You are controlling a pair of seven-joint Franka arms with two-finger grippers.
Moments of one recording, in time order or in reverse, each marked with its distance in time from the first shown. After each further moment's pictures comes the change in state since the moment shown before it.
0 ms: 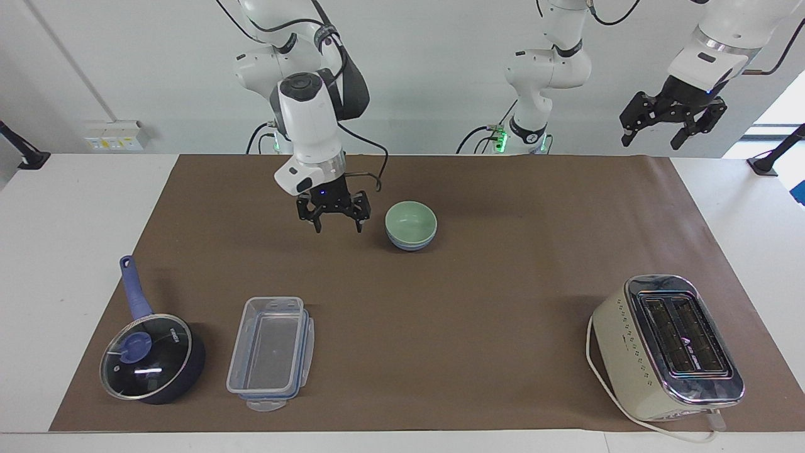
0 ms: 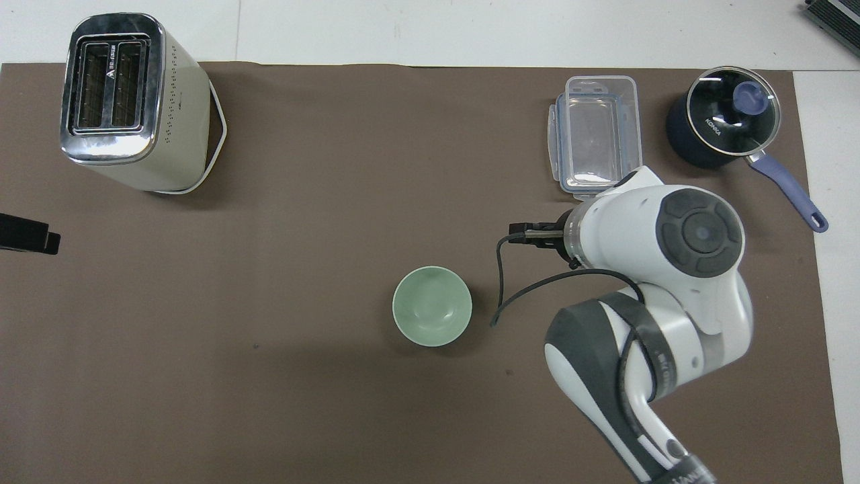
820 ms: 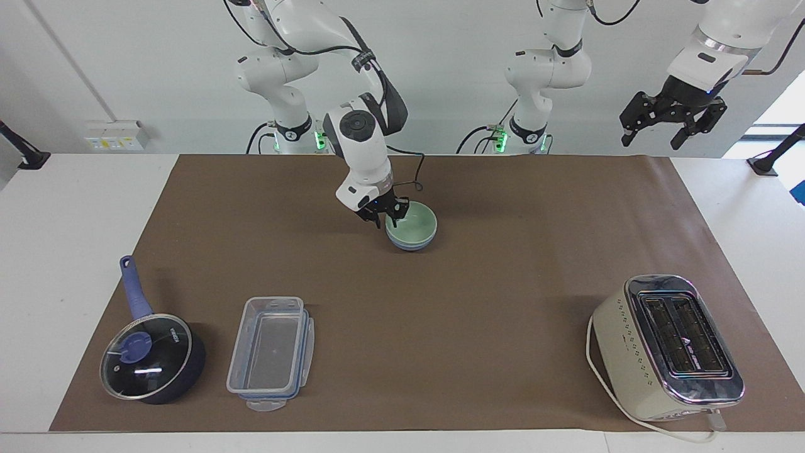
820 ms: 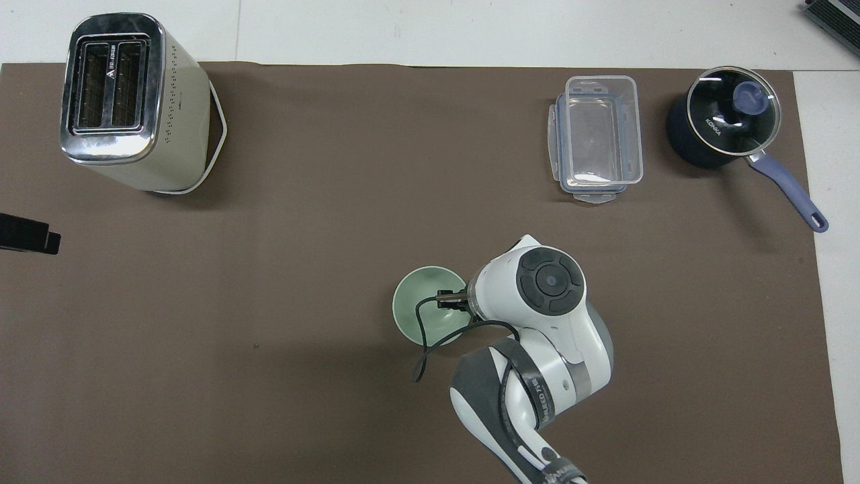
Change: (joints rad) left arm 0.000 0.000 0.000 0.000 0.000 0.000 -0.001; right arm 0.207 0.128 0.018 -0.137 0.180 0.159 0.031
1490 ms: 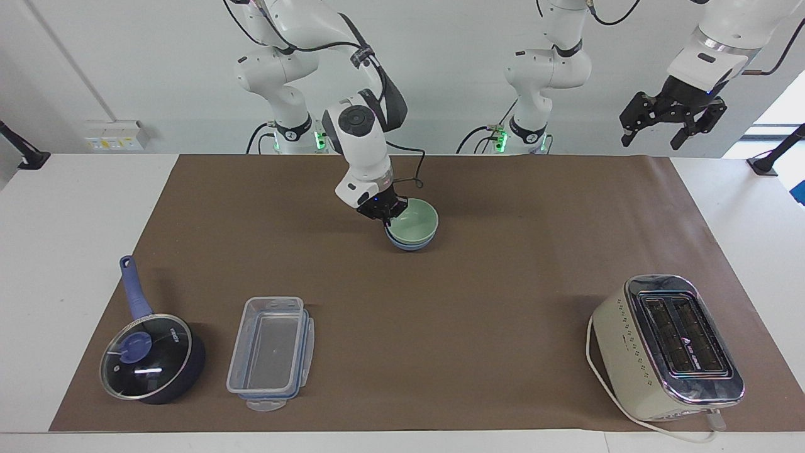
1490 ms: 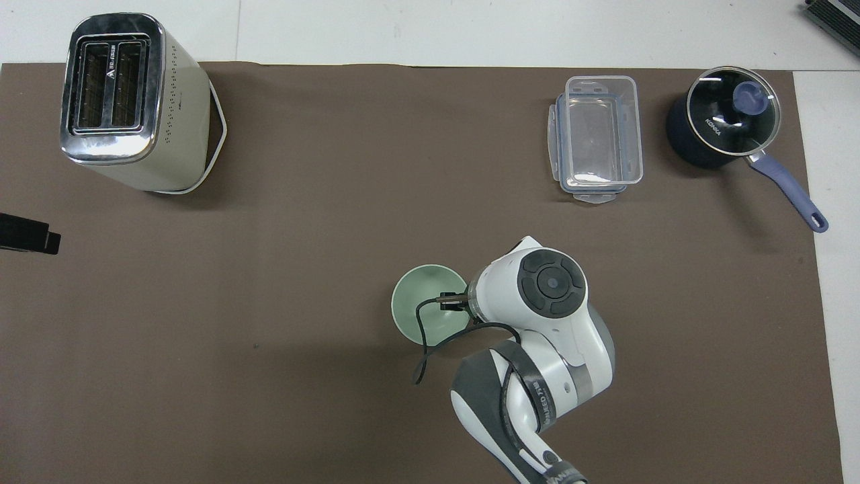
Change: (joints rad) left arm 0.000 0.000 0.000 0.000 0.000 0.000 0.000; right arm 0.001 -0.004 0.001 -0.014 0.000 -0.006 0.001
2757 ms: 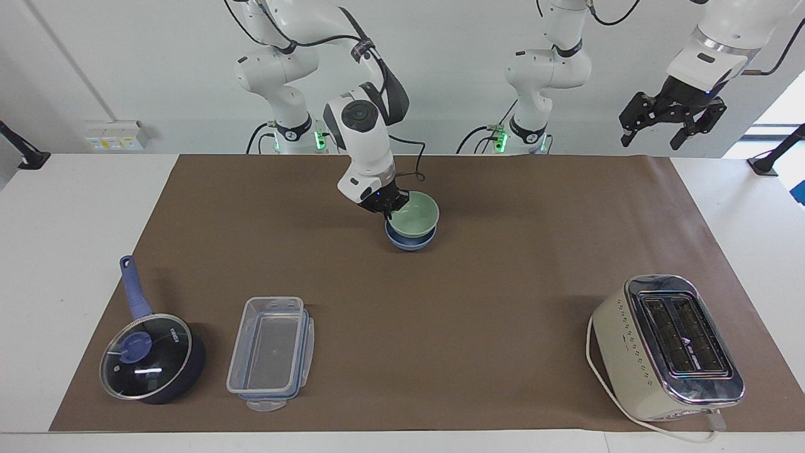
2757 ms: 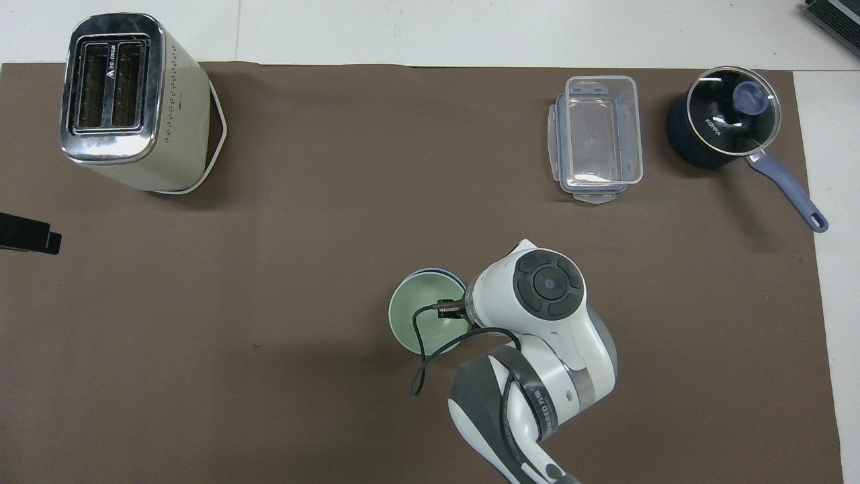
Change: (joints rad) left arm 0.000 0.001 0.000 0.001 0.000 0.000 -0.001; right arm 0.009 -0.027 0.003 0.013 0.000 -0.067 0.000
